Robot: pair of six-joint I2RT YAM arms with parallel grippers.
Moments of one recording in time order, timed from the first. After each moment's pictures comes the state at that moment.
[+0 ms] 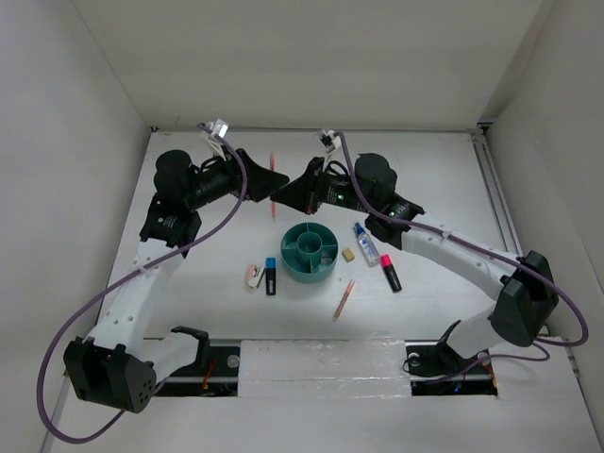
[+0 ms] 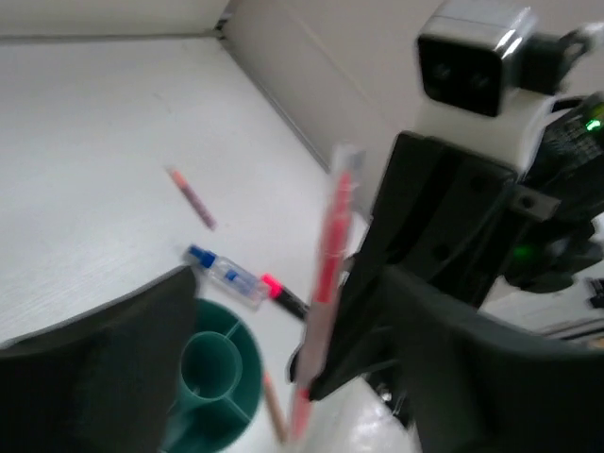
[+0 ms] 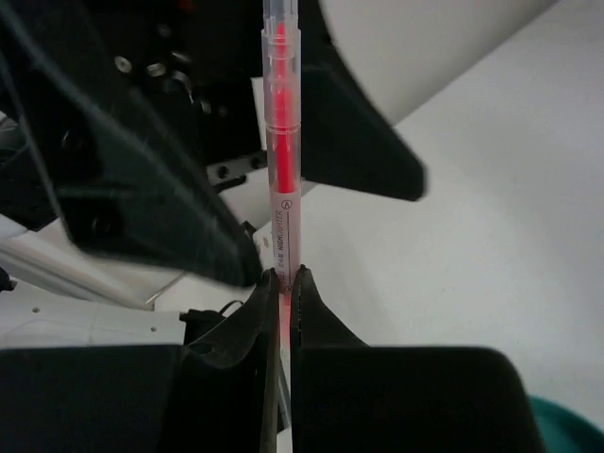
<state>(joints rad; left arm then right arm) -0.23 1.09 1.04 0.03 0.74 -0.62 0.78 1.49 1.23 0.28 -0.47 0.59</state>
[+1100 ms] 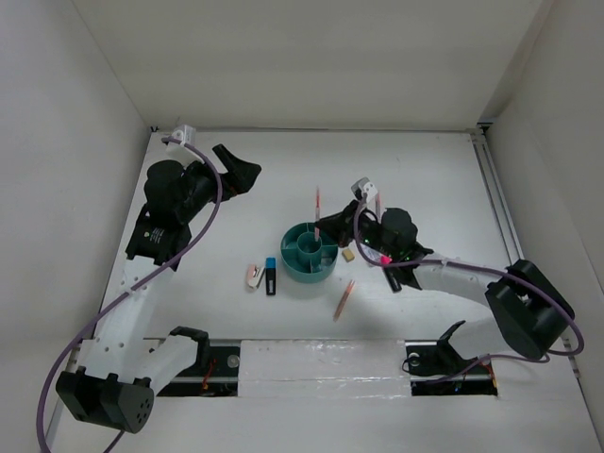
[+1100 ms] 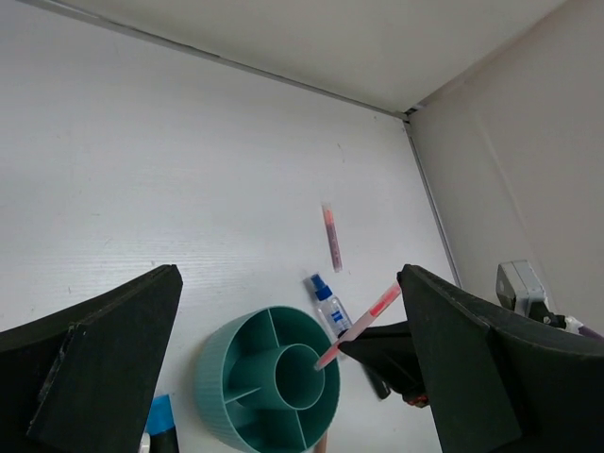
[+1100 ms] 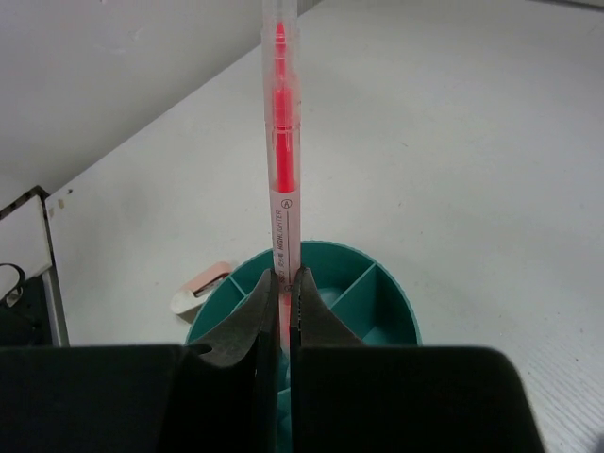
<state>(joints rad) -0.22 0.97 1.05 -0.26 0.23 -0.62 0.68 1.39 0.60 0.76 -0.30 0.32</state>
